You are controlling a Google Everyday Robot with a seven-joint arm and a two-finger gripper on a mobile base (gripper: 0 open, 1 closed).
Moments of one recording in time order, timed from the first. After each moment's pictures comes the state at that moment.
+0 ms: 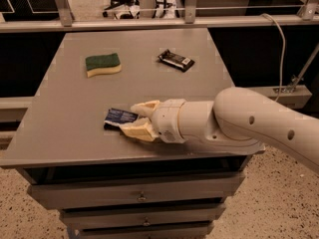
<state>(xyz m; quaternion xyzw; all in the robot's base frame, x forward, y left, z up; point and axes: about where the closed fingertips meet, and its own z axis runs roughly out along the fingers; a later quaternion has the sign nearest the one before) 0.502 0.052 0.828 -0.47 0.69 0.26 0.48</state>
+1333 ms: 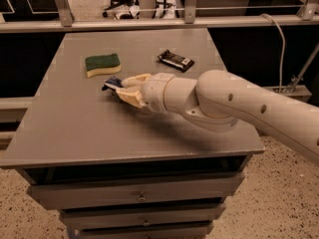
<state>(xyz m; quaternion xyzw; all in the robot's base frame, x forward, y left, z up) 0.589 0.074 0.862 -0.44 0.66 0.22 0.56</state>
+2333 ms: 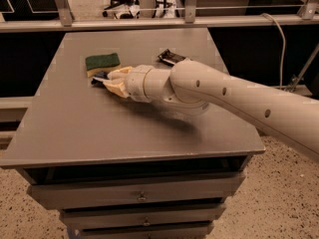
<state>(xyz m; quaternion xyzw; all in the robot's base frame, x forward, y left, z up) 0.647 0.118 0.846 -0.47 0.64 0.21 0.57</state>
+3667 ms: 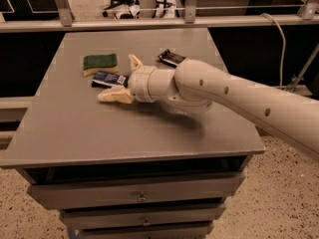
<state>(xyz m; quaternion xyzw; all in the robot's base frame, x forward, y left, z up) 0.648 0.115 0.831 -0.50 0.63 0.22 0.56</state>
